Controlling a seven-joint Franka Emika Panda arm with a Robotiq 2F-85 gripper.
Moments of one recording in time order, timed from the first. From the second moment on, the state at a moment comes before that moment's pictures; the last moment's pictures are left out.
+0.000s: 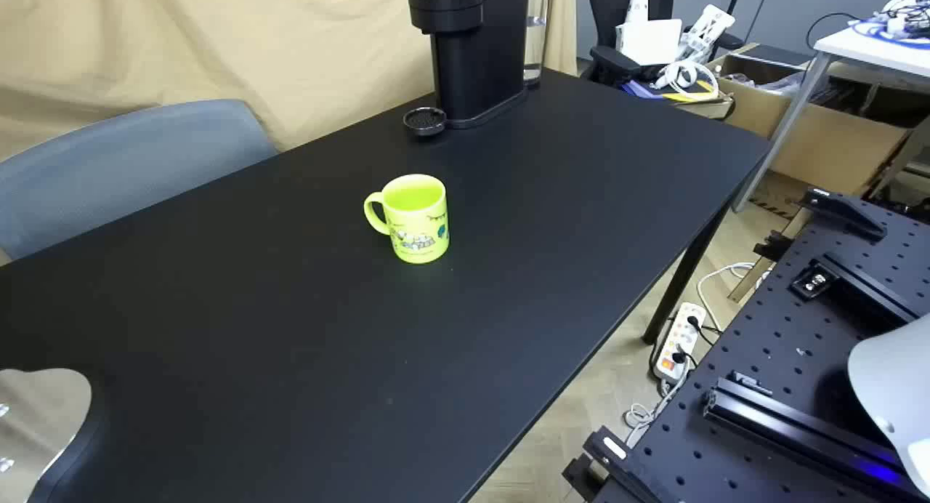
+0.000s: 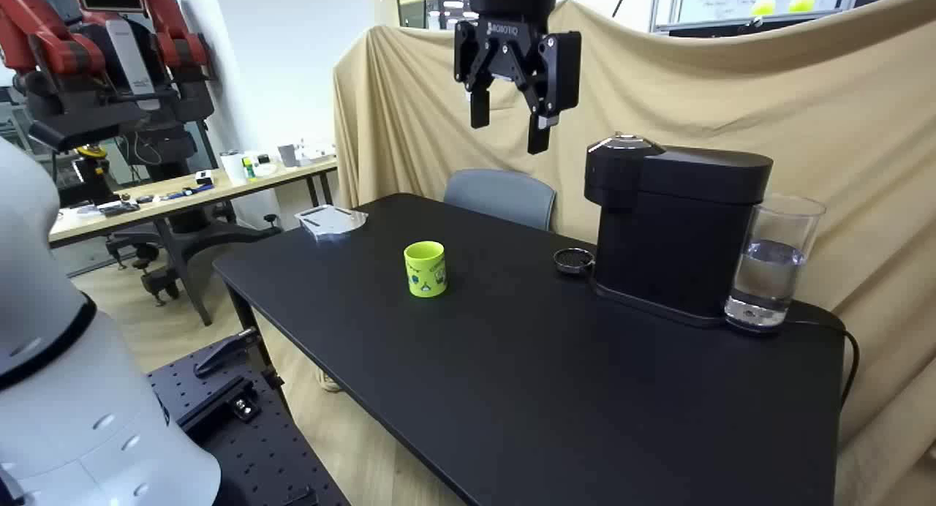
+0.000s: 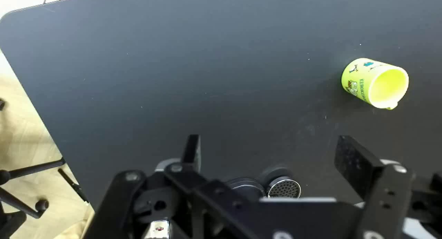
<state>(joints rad) -0.11 -0.41 -0.32 -2.33 0.05 1.99 -0.26</state>
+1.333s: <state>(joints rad) -0.08 -0.34 -0.17 -2.40 0.04 2.07 -0.26</state>
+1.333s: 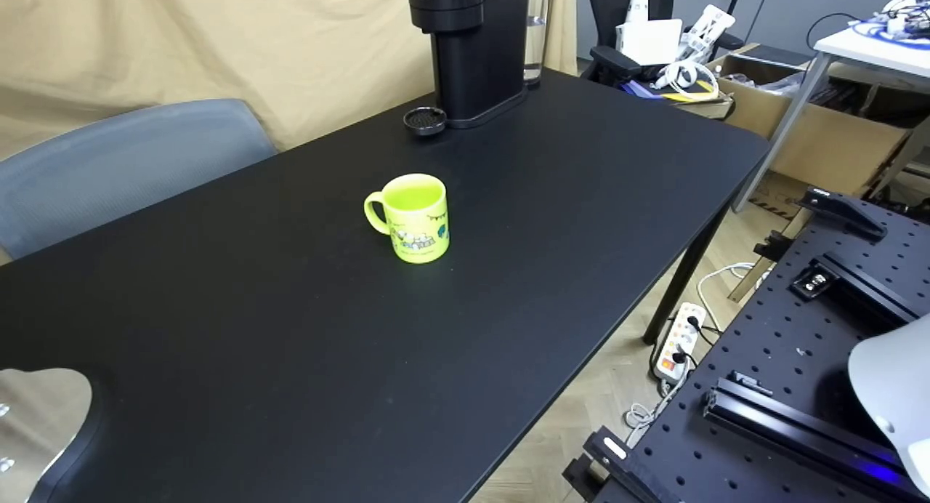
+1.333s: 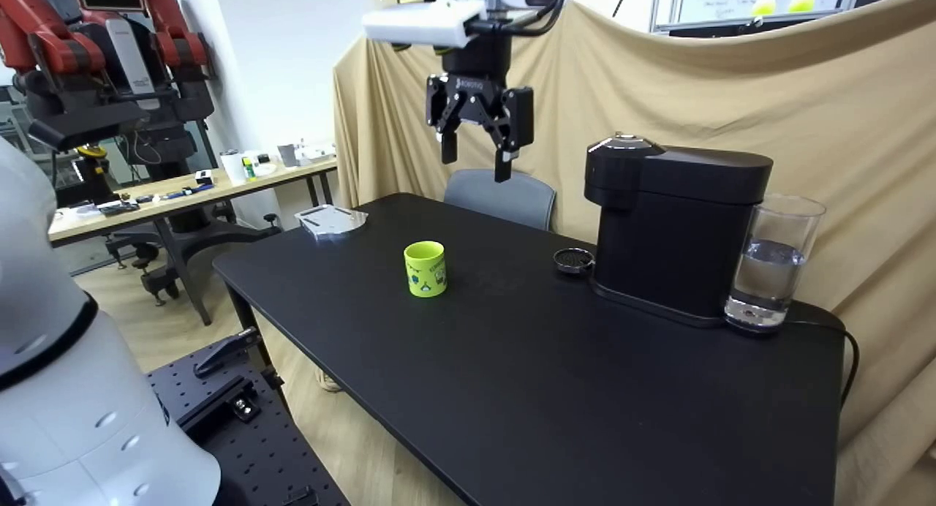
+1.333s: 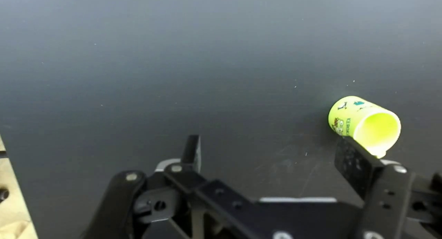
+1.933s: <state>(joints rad) 0.01 -0.18 -0.01 -2.50 -0.02 2.47 -0.20</state>
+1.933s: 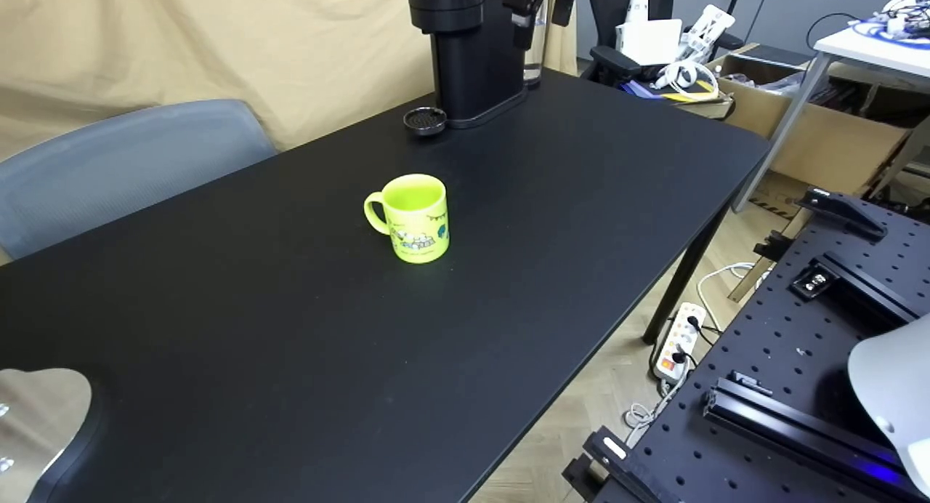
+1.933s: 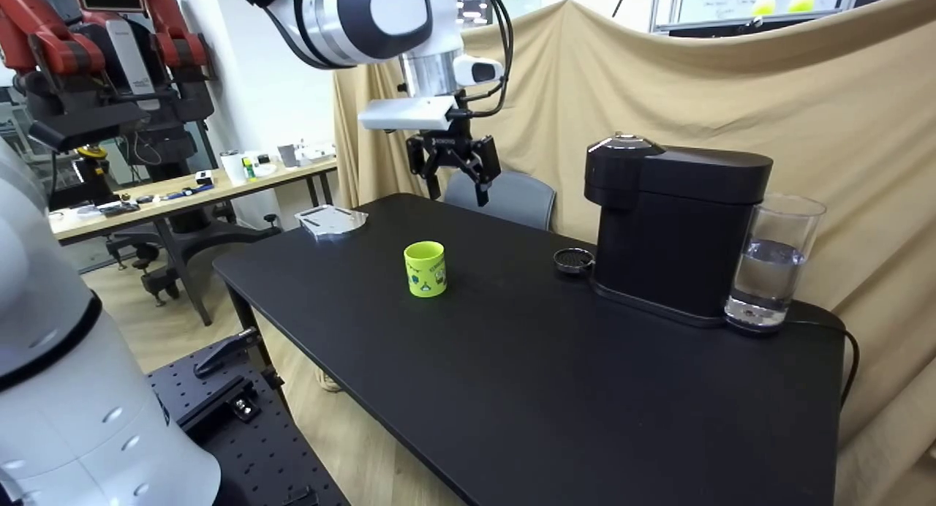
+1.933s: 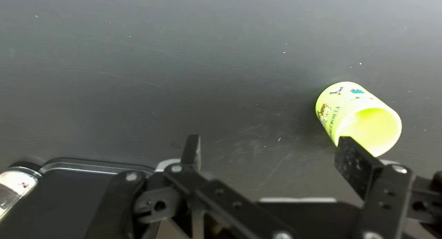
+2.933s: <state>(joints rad) 0.12 0.22 0.11 -2.25 -0.16 2.42 -0.26</state>
